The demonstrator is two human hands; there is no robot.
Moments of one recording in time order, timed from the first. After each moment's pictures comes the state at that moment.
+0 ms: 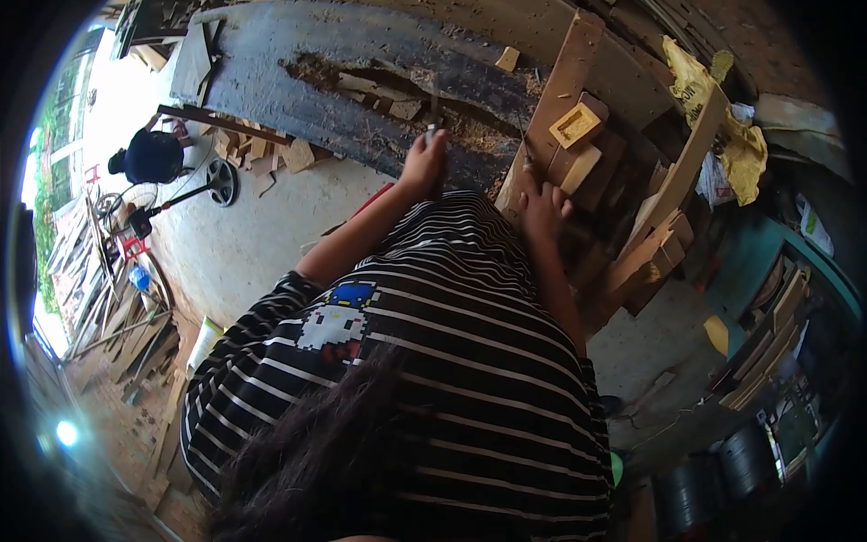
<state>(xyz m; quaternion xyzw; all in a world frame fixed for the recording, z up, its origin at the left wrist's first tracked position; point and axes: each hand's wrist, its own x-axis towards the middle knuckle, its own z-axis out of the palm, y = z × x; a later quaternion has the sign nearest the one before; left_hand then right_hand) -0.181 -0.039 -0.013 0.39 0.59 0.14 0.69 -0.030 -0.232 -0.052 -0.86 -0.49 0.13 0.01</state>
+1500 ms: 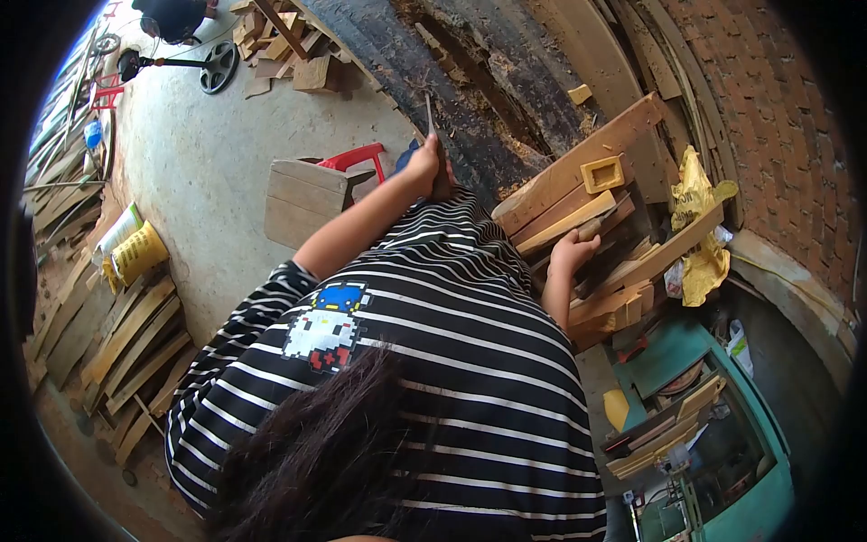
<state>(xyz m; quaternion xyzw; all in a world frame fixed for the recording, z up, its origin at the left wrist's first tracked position) -0.254 -0.095 -0.057 0.02 0.63 0.25 0.74 0.004 -0.245 -0.018 -0.92 -0.16 0.21 0.28</state>
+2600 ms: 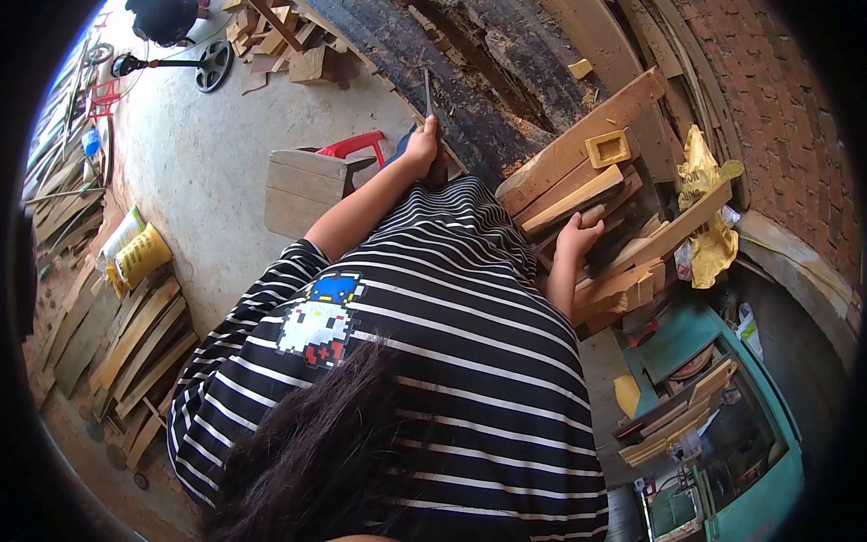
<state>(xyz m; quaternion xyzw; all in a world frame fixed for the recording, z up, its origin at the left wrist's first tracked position) -0.267 -0.108 -0.091 0.20 0.66 0.26 0.67 0.010 -0.273 -0.042 -0.94 -0.14 0.22 0.24</state>
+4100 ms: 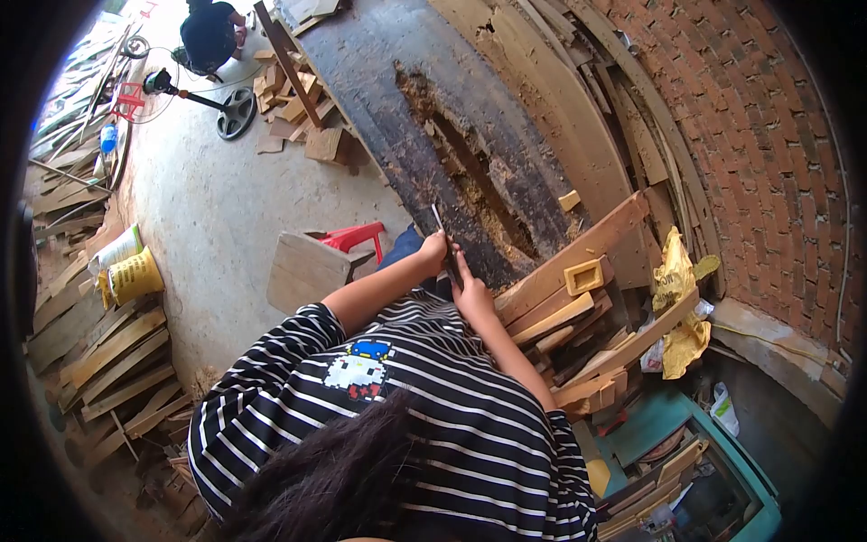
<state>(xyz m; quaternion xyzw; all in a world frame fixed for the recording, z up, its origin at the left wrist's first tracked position) -0.239 -0.062 -0.121 0.00 0.61 0.26 0.75 -0.120 -0.142 -0.023 -0.64 -0.63 0.43 0.08</state>
